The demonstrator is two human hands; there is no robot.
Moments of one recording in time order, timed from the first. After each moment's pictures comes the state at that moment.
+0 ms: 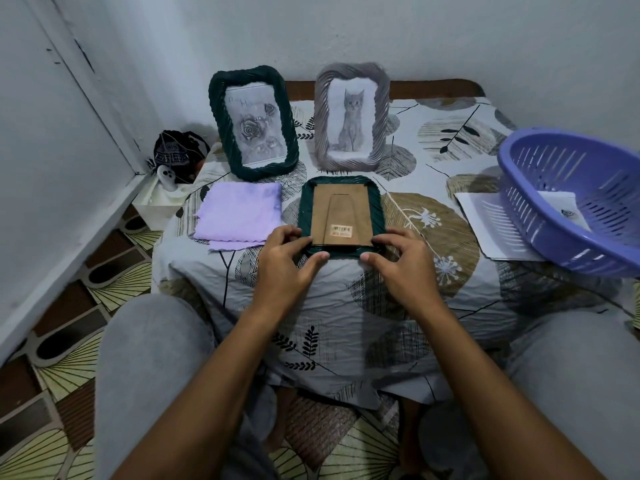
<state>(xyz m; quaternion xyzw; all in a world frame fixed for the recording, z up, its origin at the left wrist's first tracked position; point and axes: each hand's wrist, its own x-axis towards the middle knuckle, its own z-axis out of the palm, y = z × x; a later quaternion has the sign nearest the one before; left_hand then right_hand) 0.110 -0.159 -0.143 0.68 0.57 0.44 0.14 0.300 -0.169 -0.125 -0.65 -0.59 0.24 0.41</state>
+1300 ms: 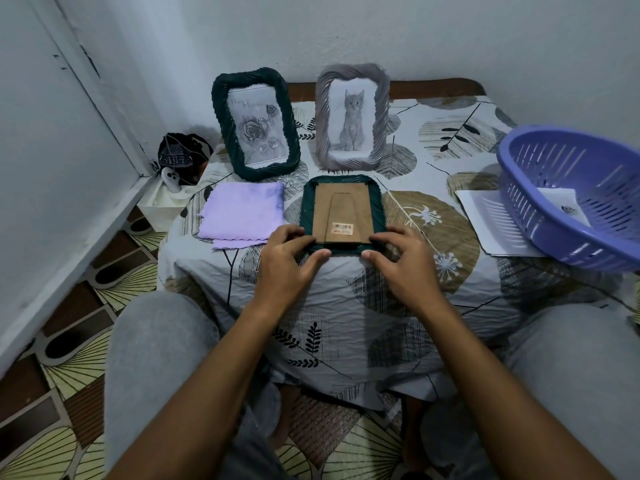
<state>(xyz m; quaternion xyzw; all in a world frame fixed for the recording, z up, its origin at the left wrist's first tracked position) 0.108 -0.160 -0.142 0.70 0.57 0.42 0.13 0.304 -0.173 -0.126 -0.64 -0.63 0.21 0.39</state>
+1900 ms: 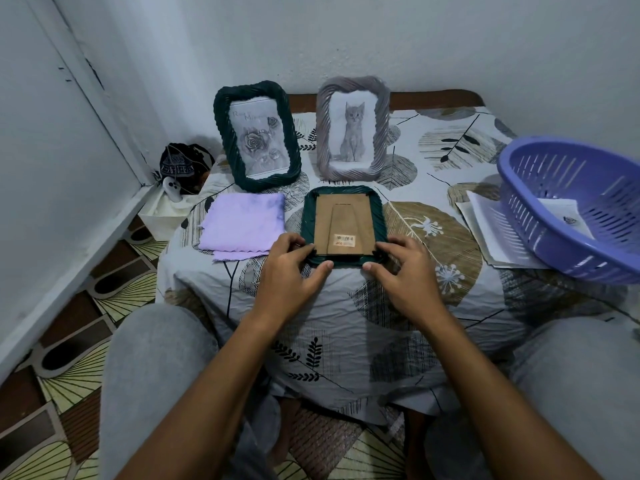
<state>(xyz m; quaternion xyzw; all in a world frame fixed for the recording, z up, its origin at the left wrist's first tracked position) 0.107 -0.159 -0.138 0.73 0.57 0.38 0.11 0.304 -0.170 -0.128 -0.65 -0.63 0.21 0.37</state>
